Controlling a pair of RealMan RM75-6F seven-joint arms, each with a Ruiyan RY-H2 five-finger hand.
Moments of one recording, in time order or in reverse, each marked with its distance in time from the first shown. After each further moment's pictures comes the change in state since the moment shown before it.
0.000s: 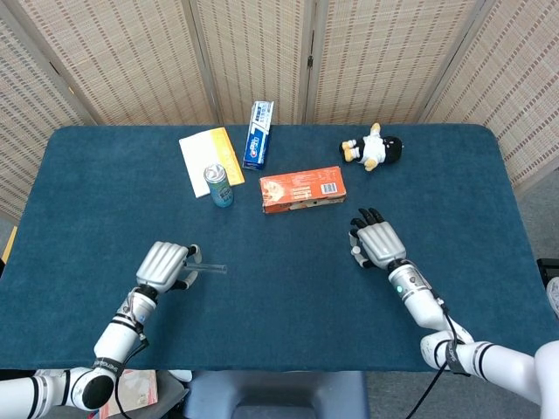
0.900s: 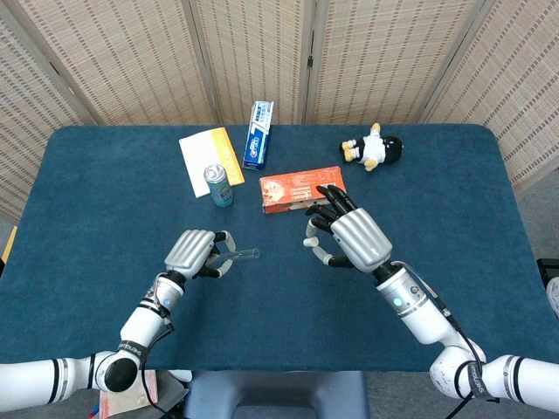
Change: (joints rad) left arm -0.107 -0.050 -0.131 -0.048 -0.135 -0.068 -0.131; right arm -0.013 0.228 0.110 -0.506 -0.236 0.244 0.152
